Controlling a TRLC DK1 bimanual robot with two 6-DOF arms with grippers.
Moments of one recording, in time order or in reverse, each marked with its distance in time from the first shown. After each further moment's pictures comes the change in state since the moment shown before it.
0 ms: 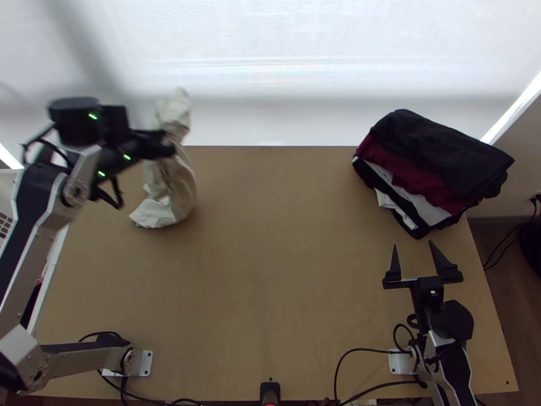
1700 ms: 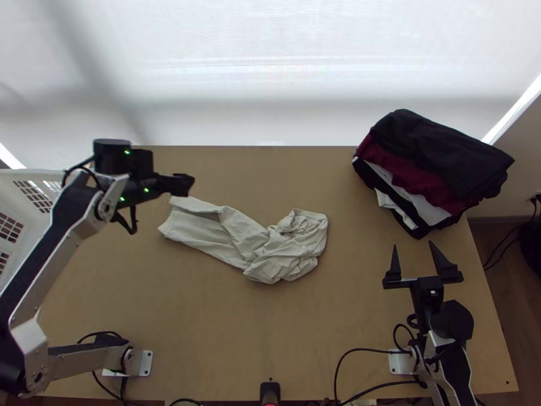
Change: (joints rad) left arm 0.155 0.008 -0.306 0.052 0.226 -0.029; right arm 0.000 0.000 0.000 0.000 0.000 0.000
